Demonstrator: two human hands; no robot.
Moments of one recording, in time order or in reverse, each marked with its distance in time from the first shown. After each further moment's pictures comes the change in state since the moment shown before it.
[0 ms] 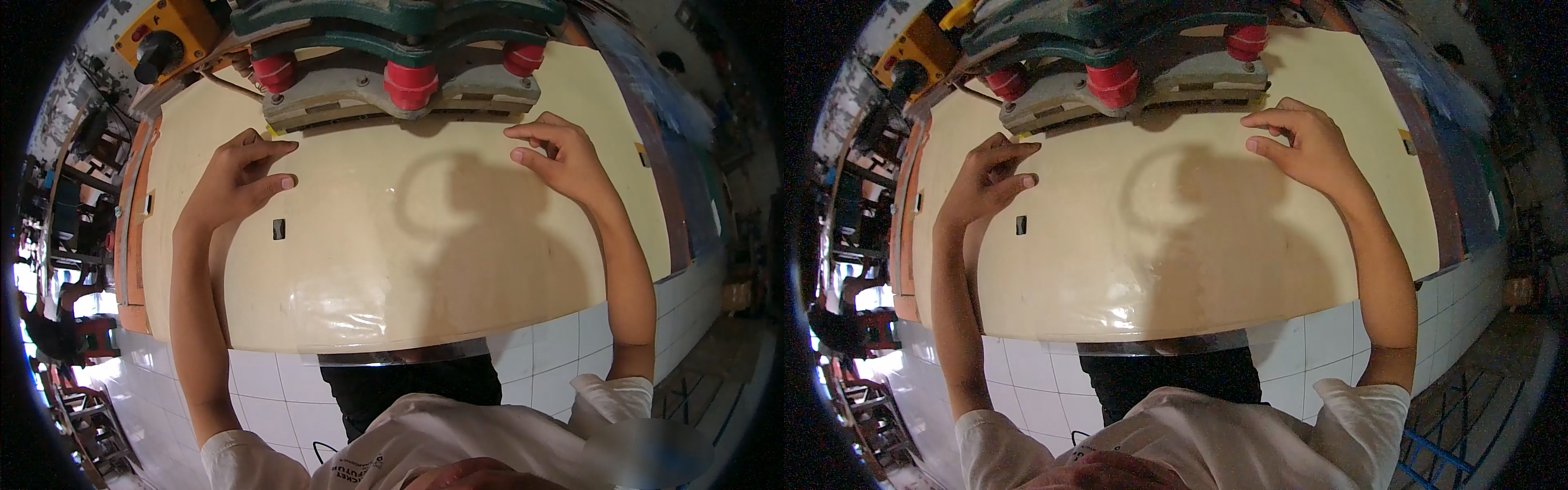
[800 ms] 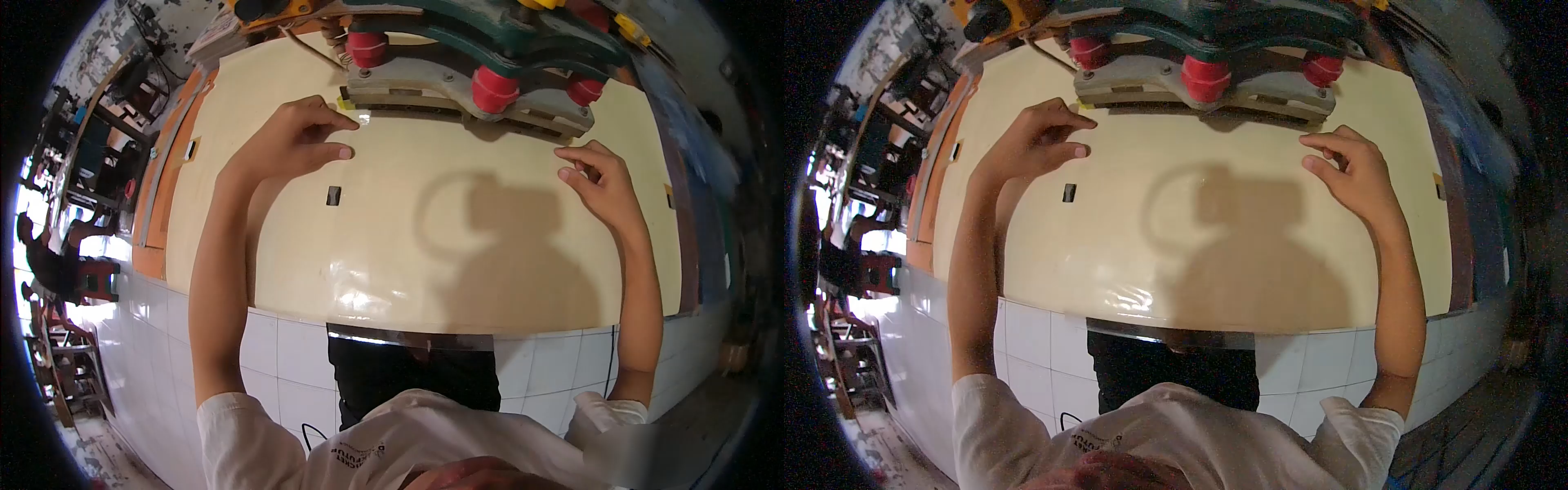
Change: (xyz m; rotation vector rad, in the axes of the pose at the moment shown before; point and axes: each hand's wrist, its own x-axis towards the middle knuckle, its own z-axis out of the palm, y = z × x) left_hand -0.003 -0.012 -0.006 -0.004 -0.008 0.094; right_hand 0.001 -0.001 0.003 0.073 -0.001 -0.007
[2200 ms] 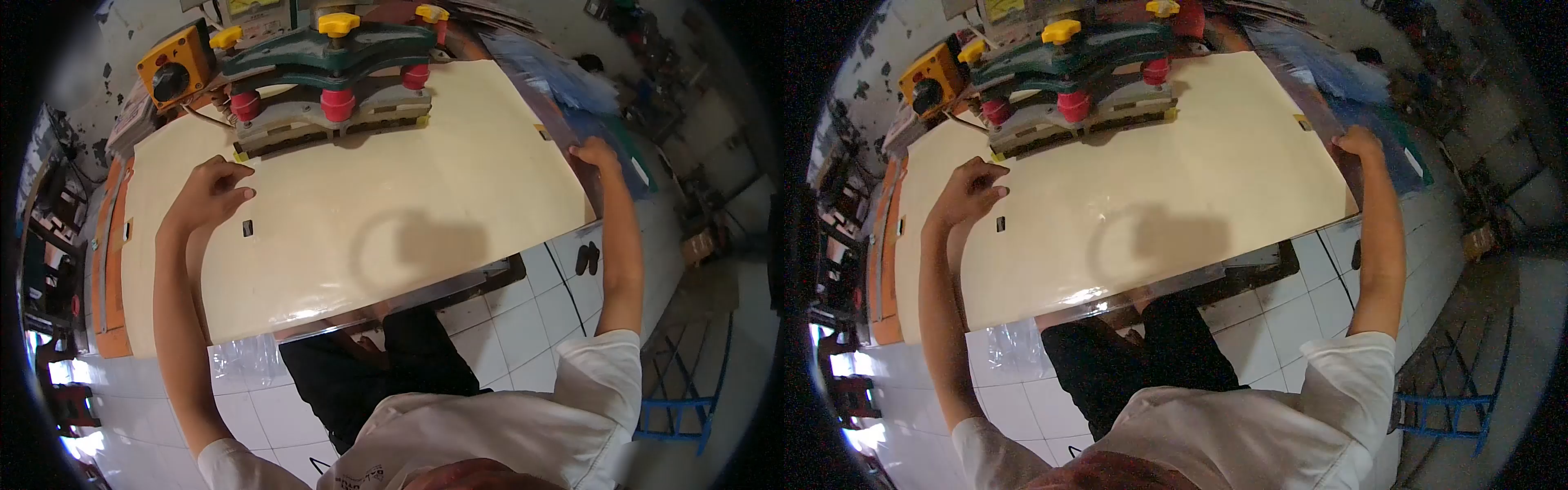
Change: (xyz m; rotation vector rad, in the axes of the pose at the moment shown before) left_hand 0.000 0.013 0.000 0.025 -0.016 -0.098; right_hand -0.102 0.211 -0.206 -0.834 0.128 0.801
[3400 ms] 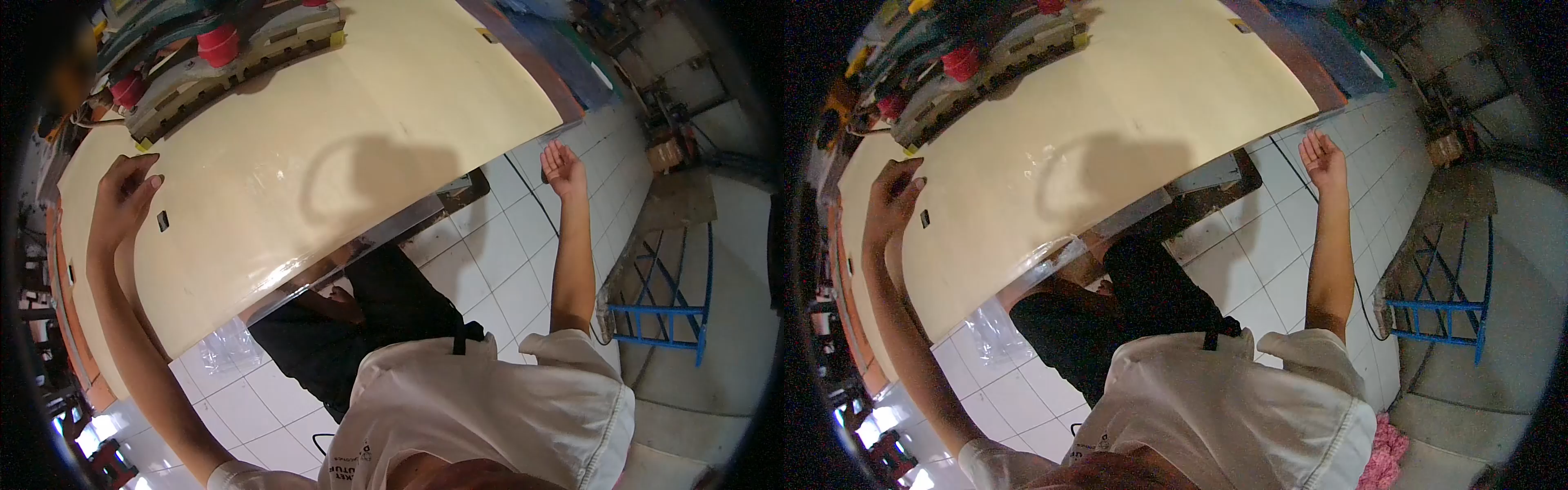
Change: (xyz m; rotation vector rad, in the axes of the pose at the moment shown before) left_hand 0.006 -0.039 0.010 0.001 -0.022 0.051; right_hand -0.232 0.062 0.132 2.121 0.115 0.786
